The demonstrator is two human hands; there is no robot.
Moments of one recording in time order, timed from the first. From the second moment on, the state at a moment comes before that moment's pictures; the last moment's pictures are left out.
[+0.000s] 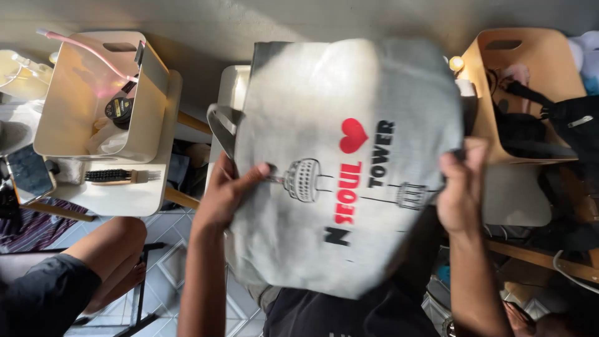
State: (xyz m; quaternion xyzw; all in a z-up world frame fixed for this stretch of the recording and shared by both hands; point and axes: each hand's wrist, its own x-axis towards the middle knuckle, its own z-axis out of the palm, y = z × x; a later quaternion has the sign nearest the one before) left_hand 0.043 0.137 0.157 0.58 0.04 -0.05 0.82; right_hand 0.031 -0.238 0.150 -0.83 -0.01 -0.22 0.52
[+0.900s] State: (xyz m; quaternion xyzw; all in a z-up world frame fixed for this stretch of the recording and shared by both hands) left_hand 0.281 0.056 -0.017 0.90 -0.21 -0.26 0.27; right_hand 0.072 -0.233 0.025 -0.92 0.20 0.07 0.34
